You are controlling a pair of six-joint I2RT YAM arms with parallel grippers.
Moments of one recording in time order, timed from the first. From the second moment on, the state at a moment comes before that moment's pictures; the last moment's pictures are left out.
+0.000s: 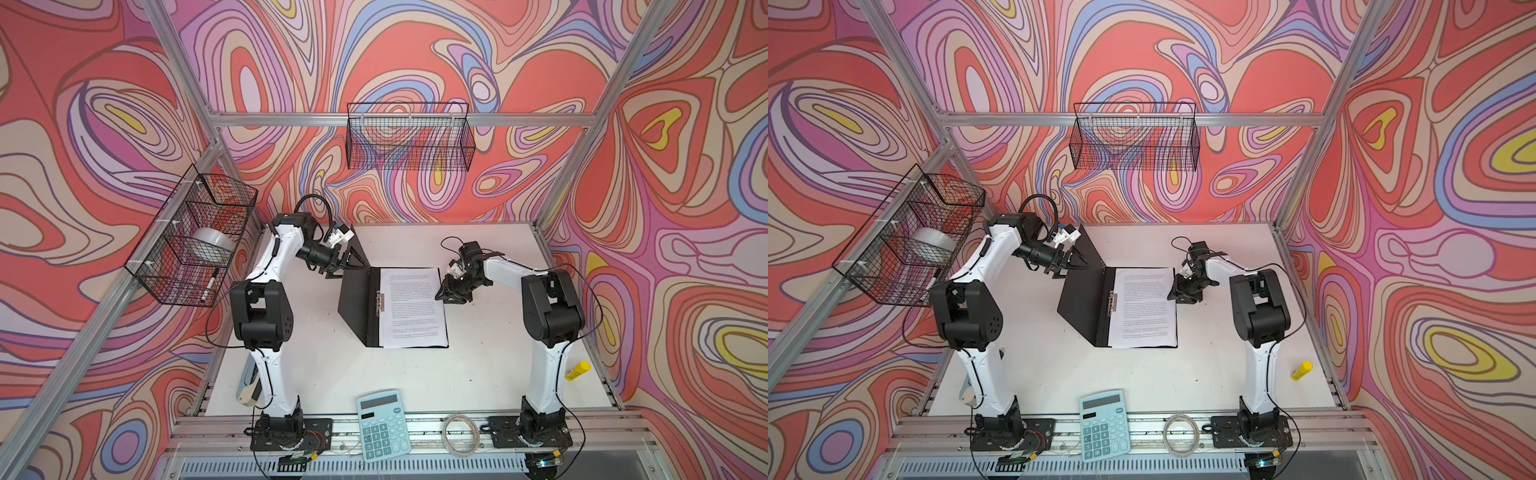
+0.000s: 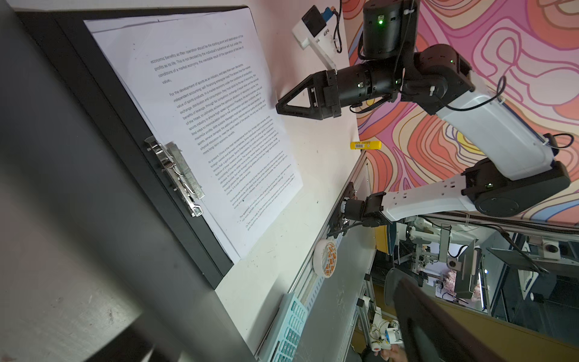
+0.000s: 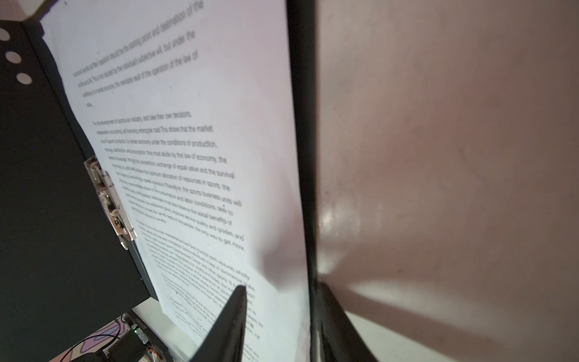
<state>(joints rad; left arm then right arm) -0.05 2.01 1.89 -1.47 1.00 0.30 0.22 2.06 1.41 -0.71 -0.54 0.39</state>
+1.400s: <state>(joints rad) -0.13 2.01 2.02 -1.50 0.99 0.26 0.21 1.89 1.51 -0.81 -0.50 0.44</state>
